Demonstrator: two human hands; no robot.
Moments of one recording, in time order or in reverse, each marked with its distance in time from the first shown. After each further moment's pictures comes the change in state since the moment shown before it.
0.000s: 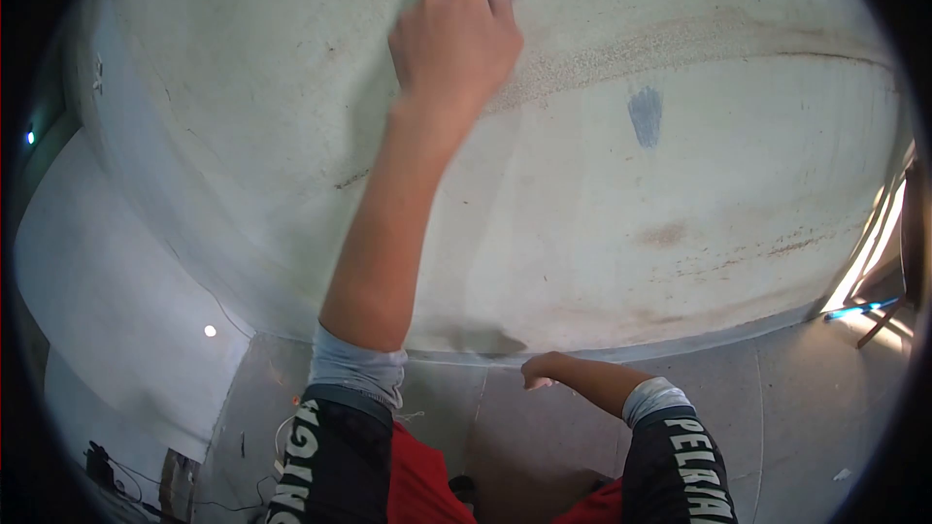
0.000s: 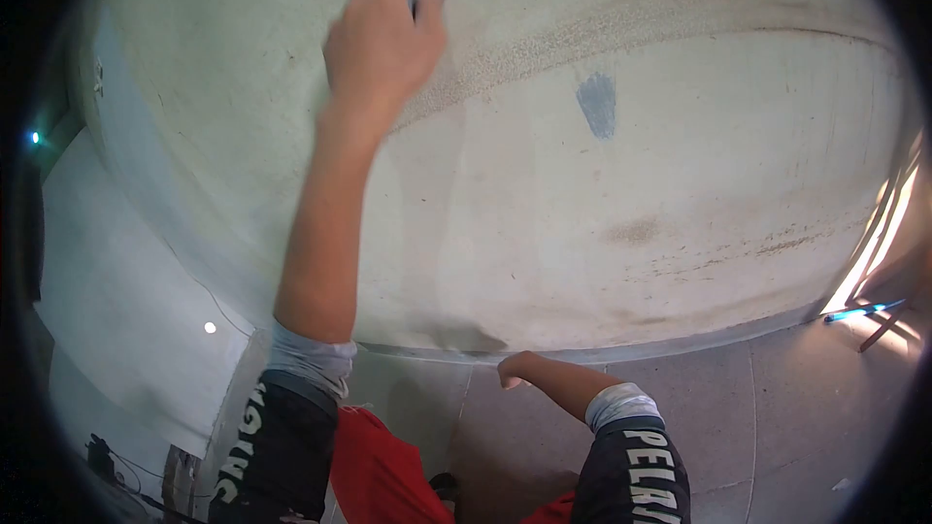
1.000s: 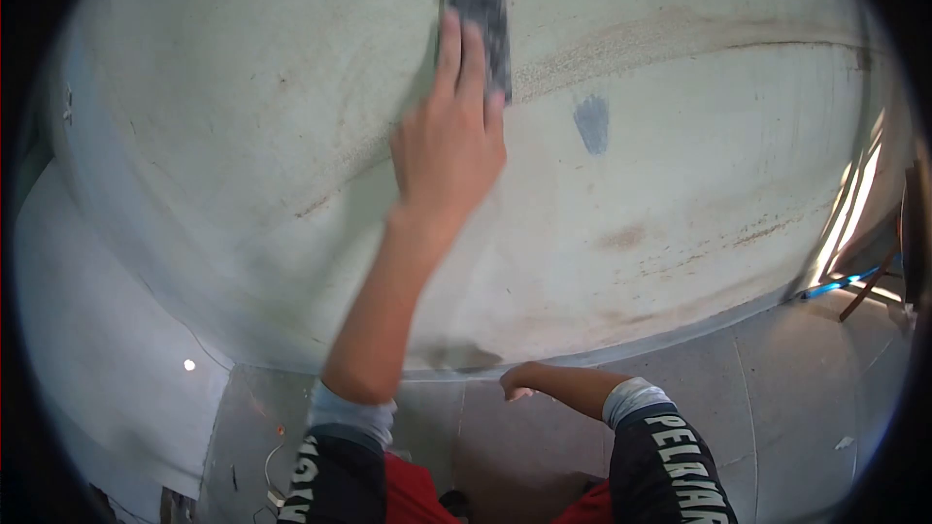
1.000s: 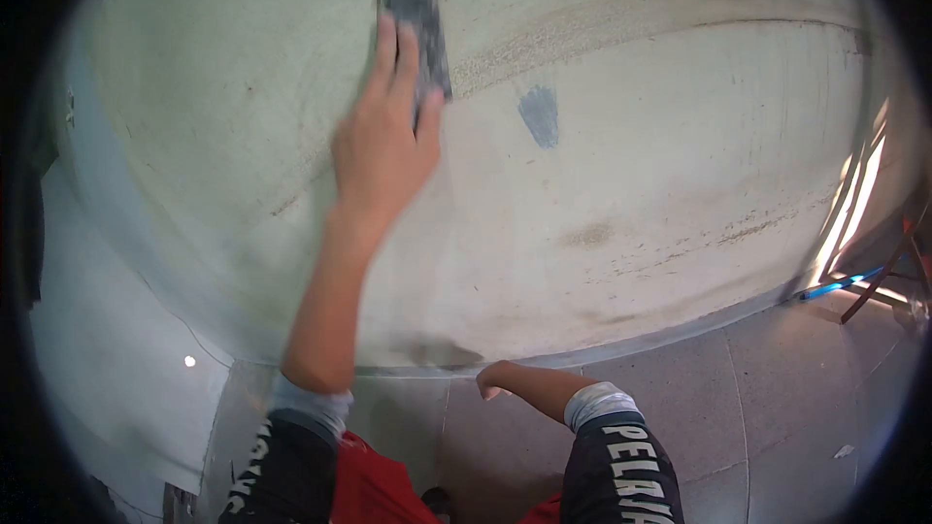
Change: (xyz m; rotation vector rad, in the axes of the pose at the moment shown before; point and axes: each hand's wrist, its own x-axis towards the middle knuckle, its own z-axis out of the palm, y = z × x) left_hand -0.054 0.019 0.013 -0.083 -0.175 0.067; right_hand 0.004 0.009 0.010 -0.022 0.012 -0.020
